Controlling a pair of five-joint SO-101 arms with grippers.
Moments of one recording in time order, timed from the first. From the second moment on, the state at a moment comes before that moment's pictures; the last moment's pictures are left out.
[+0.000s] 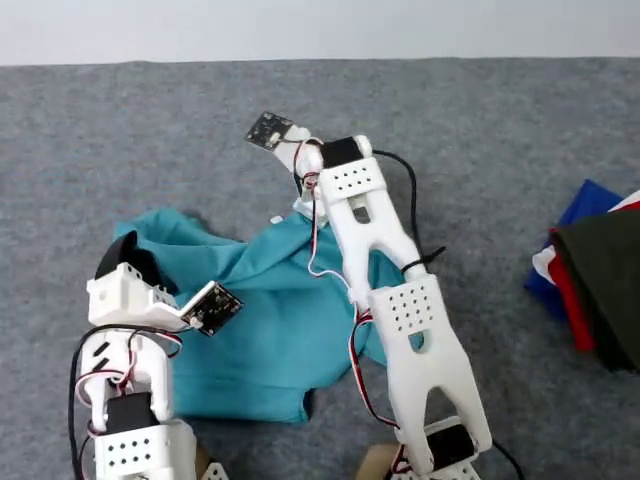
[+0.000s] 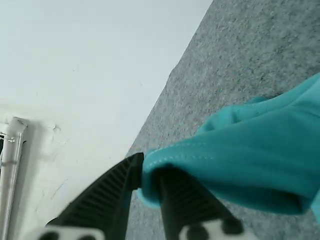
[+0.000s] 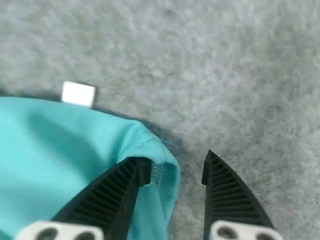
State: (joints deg) left arm -15.3 -87.3 97.1 18.2 -58.5; right arm -23.6 66.4 -69.6 85.0 35.6
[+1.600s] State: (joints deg) left arm -15.3 -87.3 97.1 18.3 -58.5; right arm -25.7 79.6 -90.3 93.4 38.7
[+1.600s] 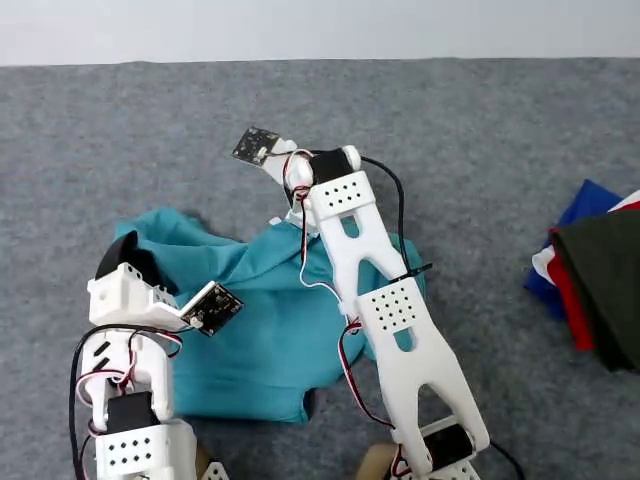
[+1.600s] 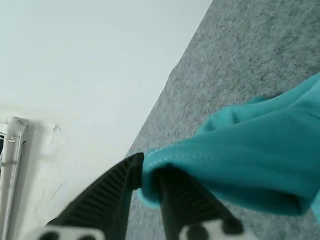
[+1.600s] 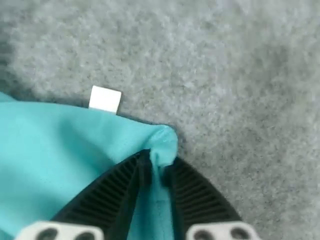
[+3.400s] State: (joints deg) left arm -15.3 -87.3 97.1 19.6 -58.5; right arm -33.8 19.7 -2.4 92.0 35.7
